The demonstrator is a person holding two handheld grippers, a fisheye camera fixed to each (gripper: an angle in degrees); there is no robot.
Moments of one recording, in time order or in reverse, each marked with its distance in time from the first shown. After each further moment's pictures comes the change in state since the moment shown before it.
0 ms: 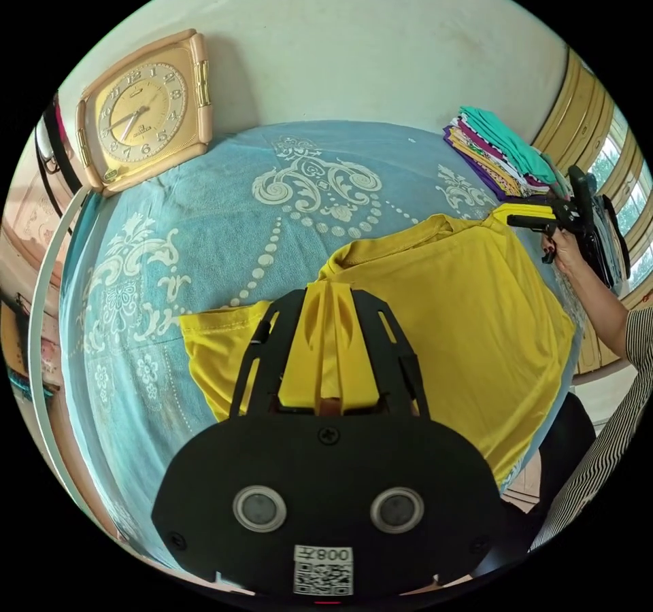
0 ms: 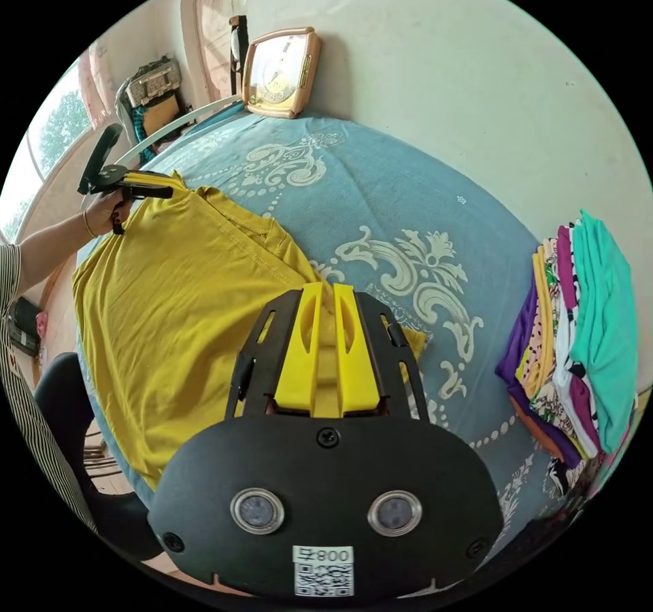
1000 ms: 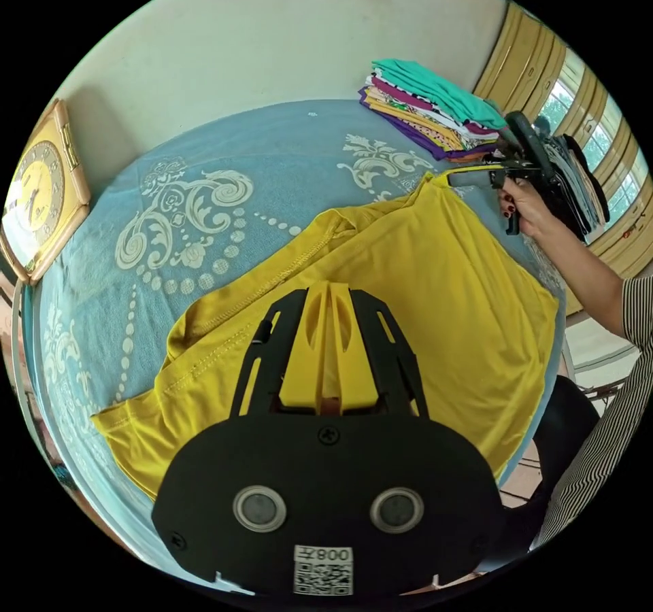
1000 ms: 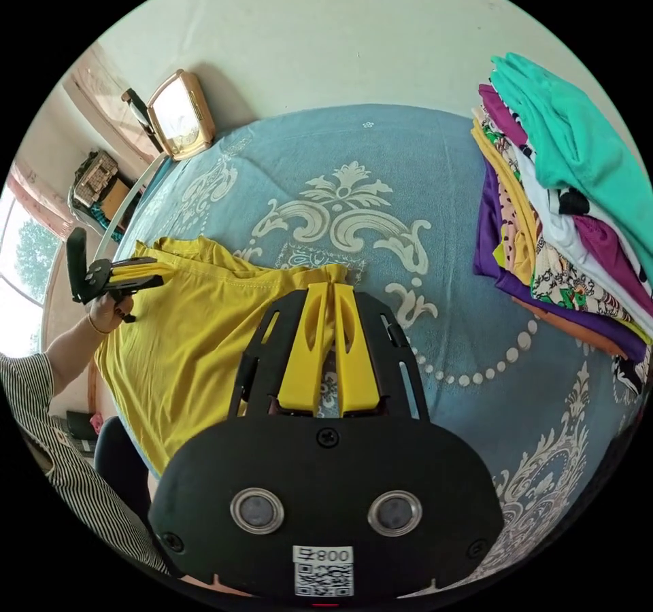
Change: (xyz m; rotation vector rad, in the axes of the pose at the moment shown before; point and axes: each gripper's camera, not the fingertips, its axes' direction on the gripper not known) left arm 0.085 0.006 0.040 -0.074 0.128 0.226; right arm 0.138 0.098 -0.044 -0.021 -0.125 0.399
